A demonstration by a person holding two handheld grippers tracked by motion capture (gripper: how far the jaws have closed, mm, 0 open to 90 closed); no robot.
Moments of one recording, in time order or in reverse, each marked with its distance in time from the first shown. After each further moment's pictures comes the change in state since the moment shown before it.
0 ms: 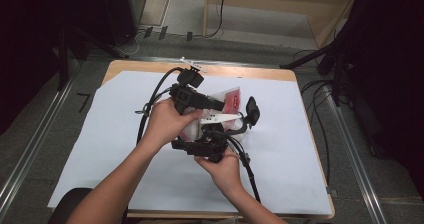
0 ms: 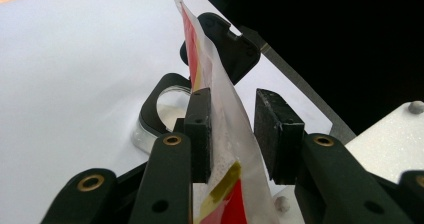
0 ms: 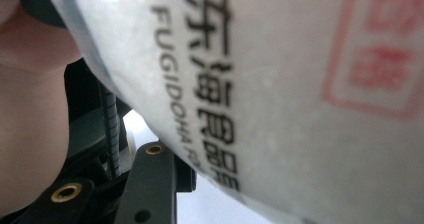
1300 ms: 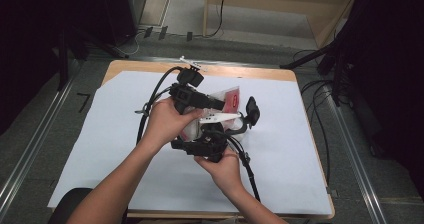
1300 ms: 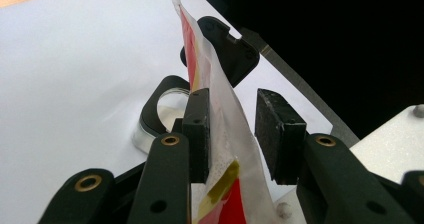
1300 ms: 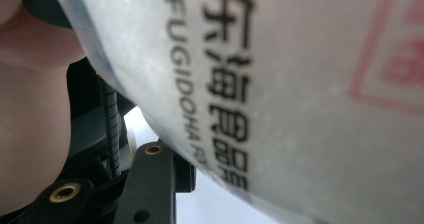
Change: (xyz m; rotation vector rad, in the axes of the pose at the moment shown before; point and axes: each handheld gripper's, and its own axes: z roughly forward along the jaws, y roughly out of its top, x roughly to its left) left arm -0.003 0.002 -0.003 0.004 0.018 0.000; right arm 0.002 0.002 0.000 0.004 0.001 -0.018
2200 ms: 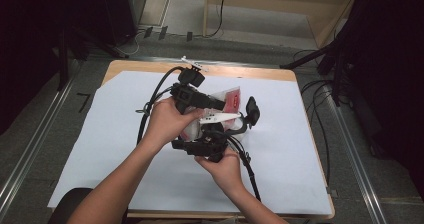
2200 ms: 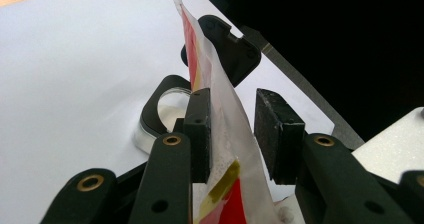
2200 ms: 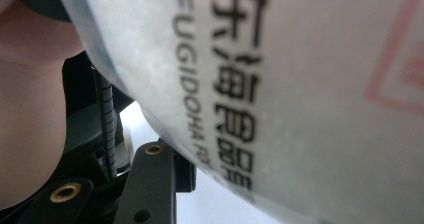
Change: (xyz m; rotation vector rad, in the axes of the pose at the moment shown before) left arm 0.001 0.001 0.003 0.007 0.003 -0.001; right arm -0.002 0.000 0.000 0.012 -0.011 -0.011
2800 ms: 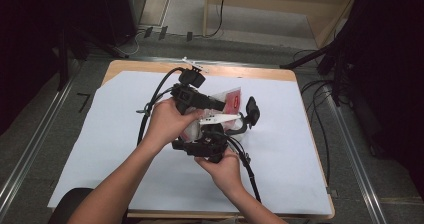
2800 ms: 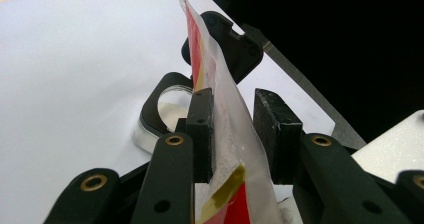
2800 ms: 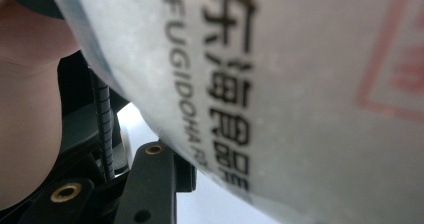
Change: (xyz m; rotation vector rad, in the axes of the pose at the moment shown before) left arm 0.001 -0.001 0.002 0.006 -0.001 -0.004; right arm -0.001 -0.003 0.001 -0.003 -0.009 0.007
